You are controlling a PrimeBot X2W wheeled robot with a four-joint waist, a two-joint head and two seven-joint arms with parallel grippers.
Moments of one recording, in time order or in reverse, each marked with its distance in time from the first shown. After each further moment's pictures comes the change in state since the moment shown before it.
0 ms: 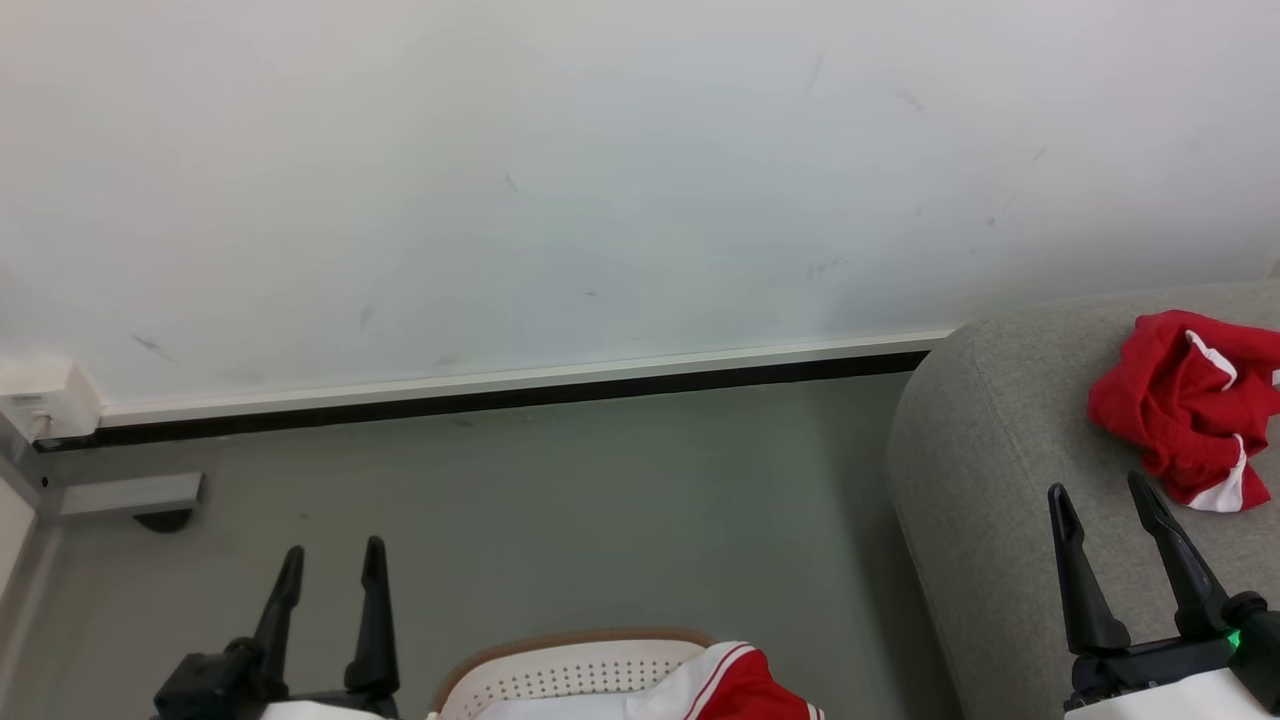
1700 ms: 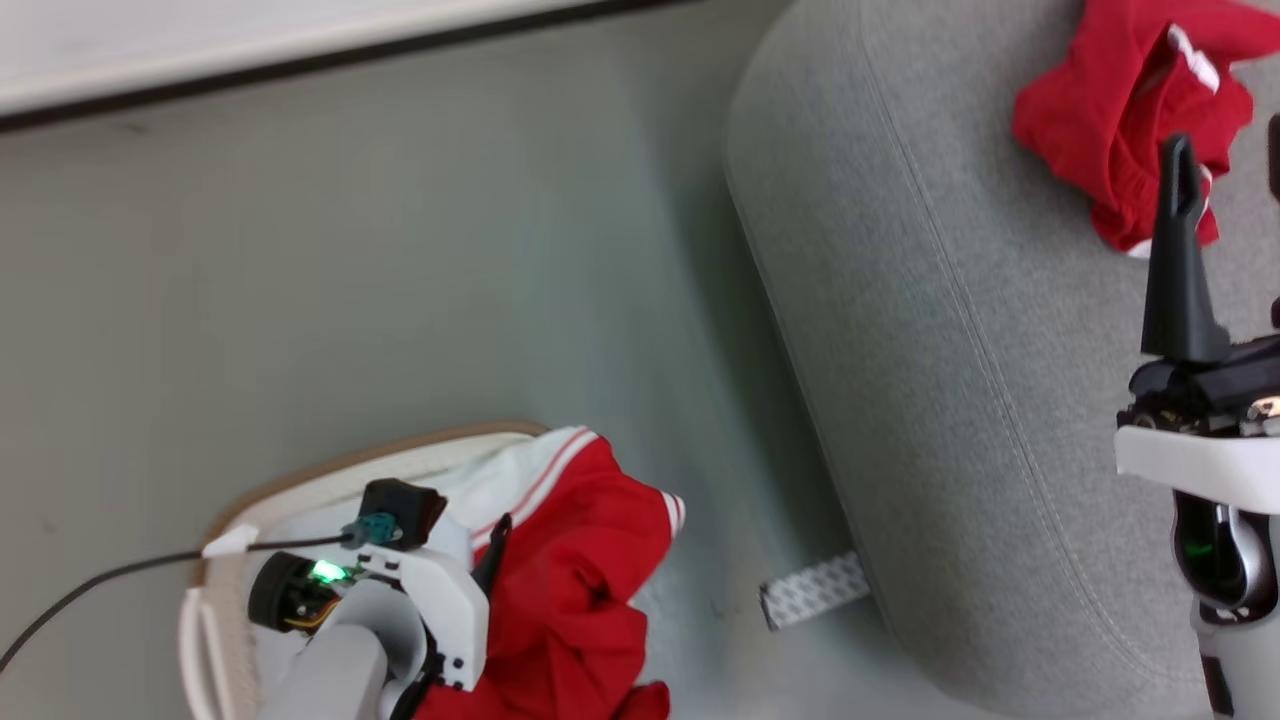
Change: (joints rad) left arm -0.486 0.068 -0.308 0.640 0.058 -0.140 0.223; right arm -0.400 0.032 -0.037 -0.134 0.047 0.000 0.000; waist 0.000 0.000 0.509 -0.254
